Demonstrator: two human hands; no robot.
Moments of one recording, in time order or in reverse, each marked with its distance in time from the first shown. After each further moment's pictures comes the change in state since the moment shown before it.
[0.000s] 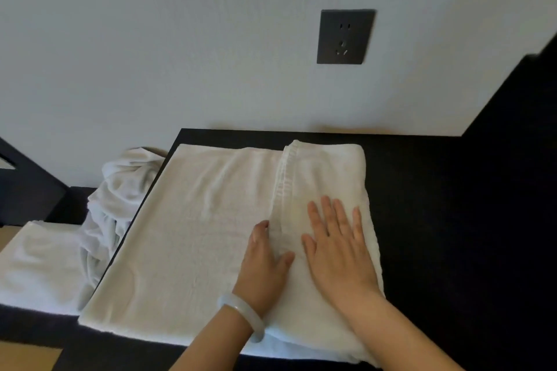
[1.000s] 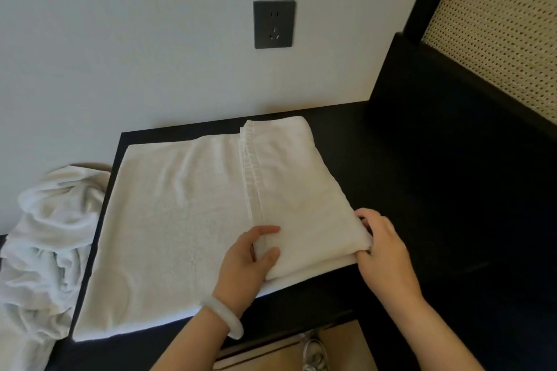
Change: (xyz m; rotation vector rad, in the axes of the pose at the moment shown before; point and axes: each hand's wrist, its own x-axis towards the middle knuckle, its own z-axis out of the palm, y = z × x) left_hand -0.051 -0.050 -0.033 -0.324 -0.335 0.192; right_hand -0.151 -0.004 -0.007 0.646 0.336 0.605
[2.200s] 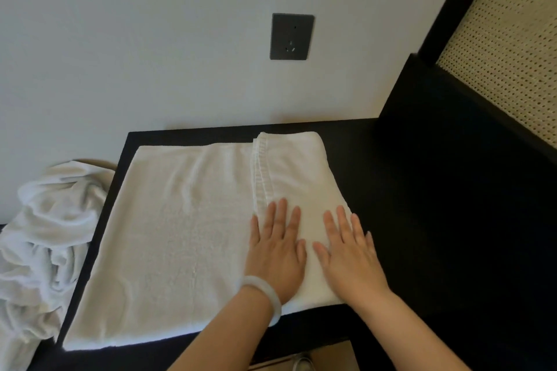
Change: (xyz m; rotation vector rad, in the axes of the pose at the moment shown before) left_hand 0.053 -0.001 0.042 1.063 -0.004 0.239; right_hand 0.035 -0.031 0.032 -0.640 -0.291 -0.146
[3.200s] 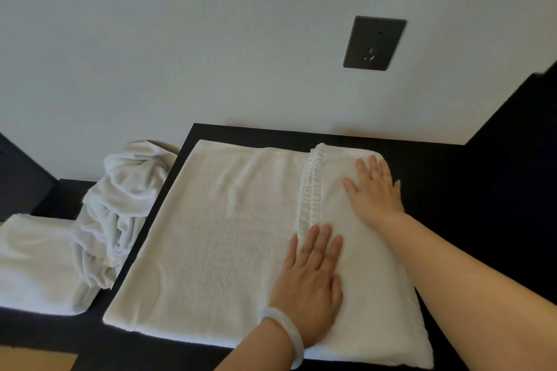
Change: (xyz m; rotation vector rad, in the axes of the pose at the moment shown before) left_hand 0.002 -0.004 0.012 0.073 0.081 -0.014; right_hand 0.195 -0.028 -0.037 0.025 -0.011 -0.139
